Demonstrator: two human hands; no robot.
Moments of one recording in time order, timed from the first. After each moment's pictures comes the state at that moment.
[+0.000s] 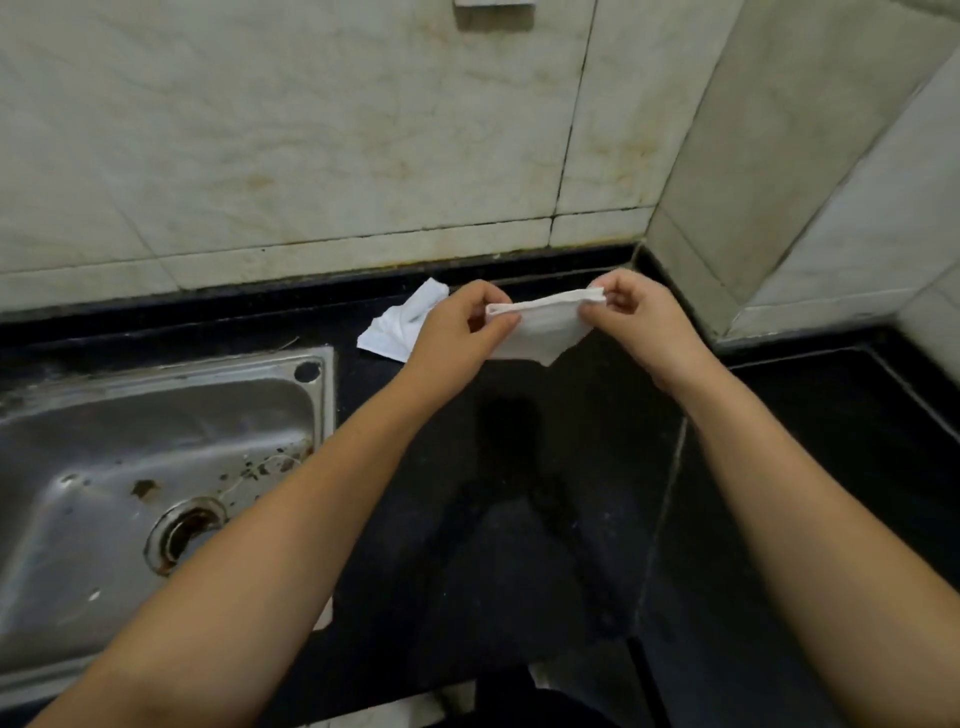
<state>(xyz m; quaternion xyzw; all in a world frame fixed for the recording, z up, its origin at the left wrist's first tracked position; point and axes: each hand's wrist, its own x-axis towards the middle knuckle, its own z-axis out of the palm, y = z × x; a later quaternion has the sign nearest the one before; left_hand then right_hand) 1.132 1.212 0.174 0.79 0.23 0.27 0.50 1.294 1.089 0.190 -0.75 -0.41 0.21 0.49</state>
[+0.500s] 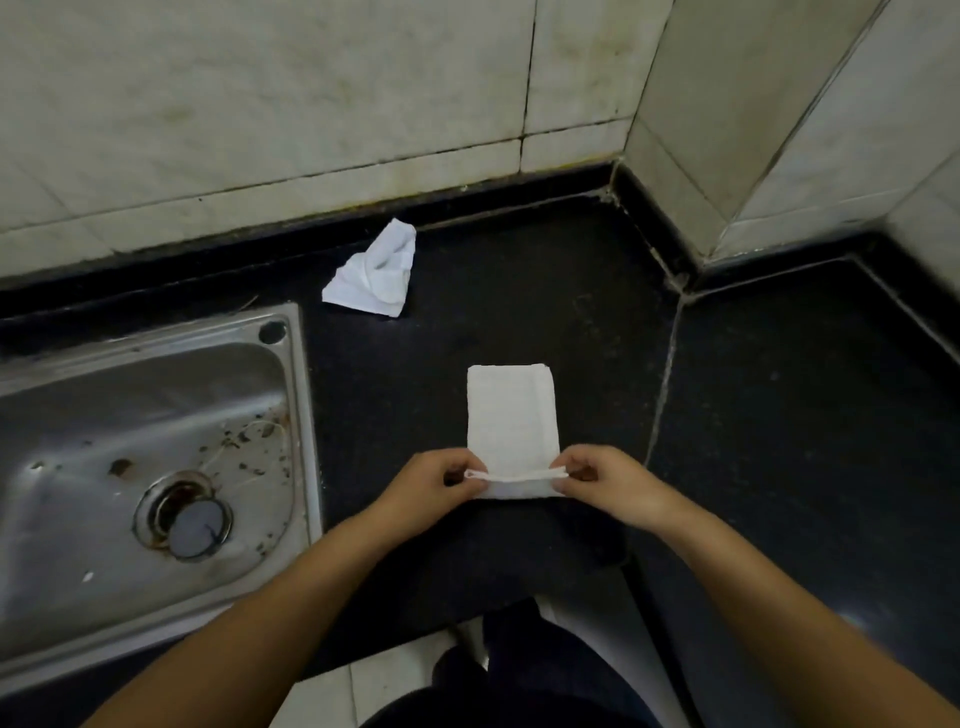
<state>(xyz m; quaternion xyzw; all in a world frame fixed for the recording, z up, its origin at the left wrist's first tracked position) 1.048 1.150 0.032 0.81 0.27 -0.05 0.52 1.225 0.981 0.047 -0.77 -0.37 0.44 0.28</state>
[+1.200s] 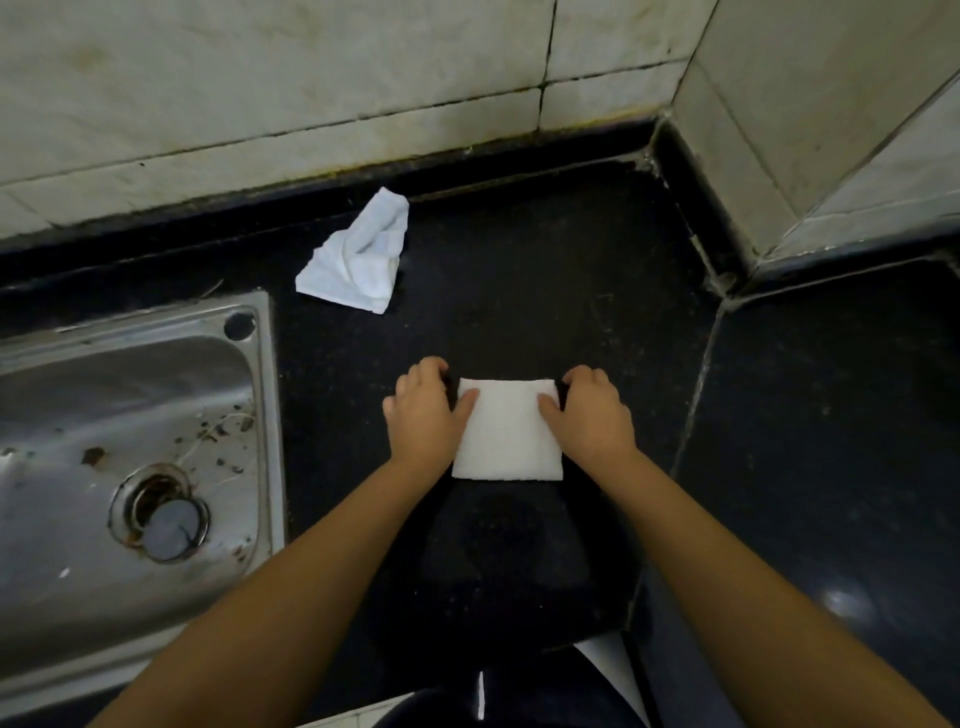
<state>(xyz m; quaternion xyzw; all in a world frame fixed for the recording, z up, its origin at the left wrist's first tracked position) 1.147 1.197 0.012 0.82 0.50 0.06 0.28 1.278 1.085 0.021 -0.92 -0.29 0.24 0.14</state>
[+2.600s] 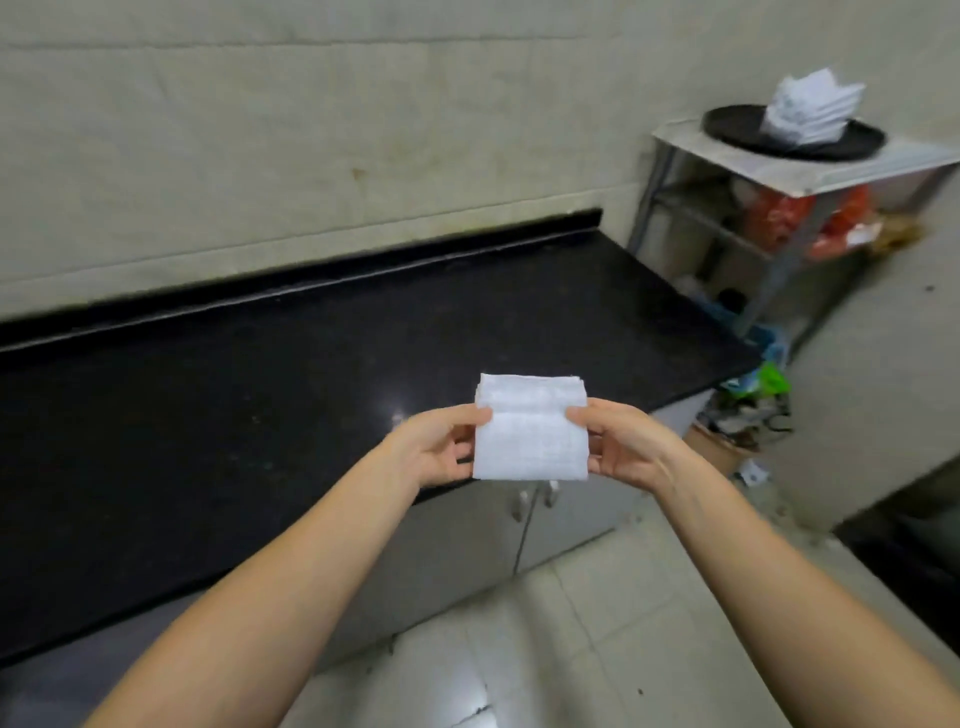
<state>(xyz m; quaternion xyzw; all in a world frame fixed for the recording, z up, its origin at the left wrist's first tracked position) 0.926 0.586 0.150 0.55 -0.03 -0.60 0.57 0.754 0.451 0.155 -0.49 0.42 -0.11 0.76</state>
